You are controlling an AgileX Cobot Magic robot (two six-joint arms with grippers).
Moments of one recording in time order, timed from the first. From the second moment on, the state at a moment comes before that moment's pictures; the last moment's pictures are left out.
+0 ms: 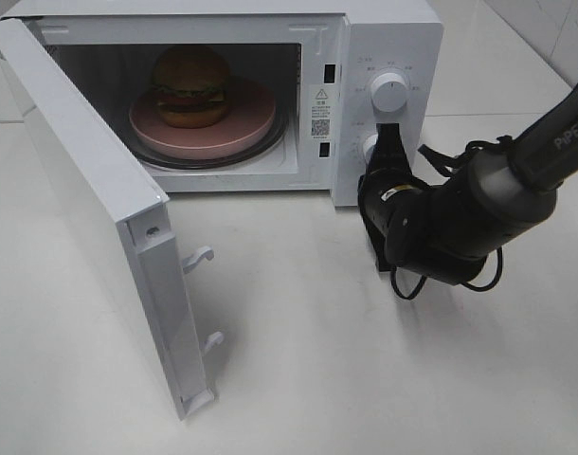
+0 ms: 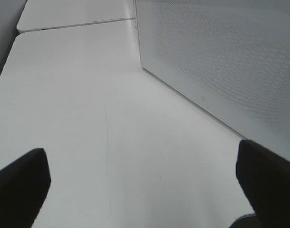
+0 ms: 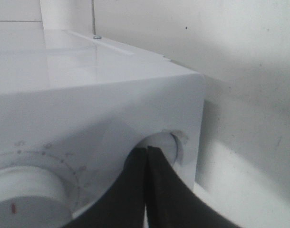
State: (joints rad) left arm -0.05 0.00 -0.51 -0.05 1.05 0.09; right arm 0.56 2.11 -0.88 0.85 -0.87 1.18
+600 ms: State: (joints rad) left arm -0.05 0.00 -0.51 -0.05 1.05 0.09; right arm 0.56 1.87 -0.69 0.72 -0.63 0.99
